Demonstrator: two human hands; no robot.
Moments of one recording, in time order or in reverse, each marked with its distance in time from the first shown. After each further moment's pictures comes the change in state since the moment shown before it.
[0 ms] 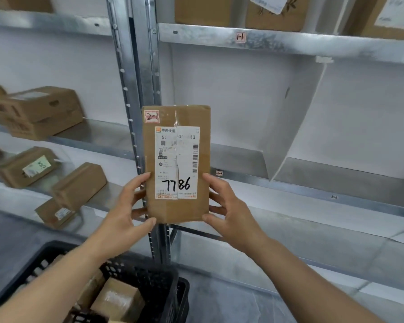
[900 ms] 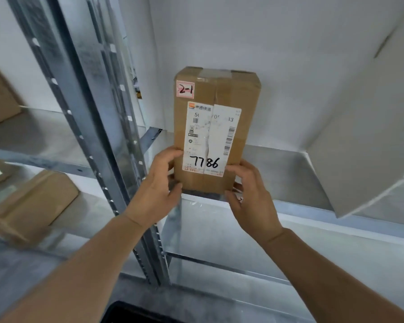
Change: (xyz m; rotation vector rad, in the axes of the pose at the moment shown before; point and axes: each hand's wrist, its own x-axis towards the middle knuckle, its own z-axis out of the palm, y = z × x) left_hand 0.251 -0.177 0.067 0.105 -0.015 0.152; right_hand 0.210 0.197 -0.002 -0.428 0.418 -0.147
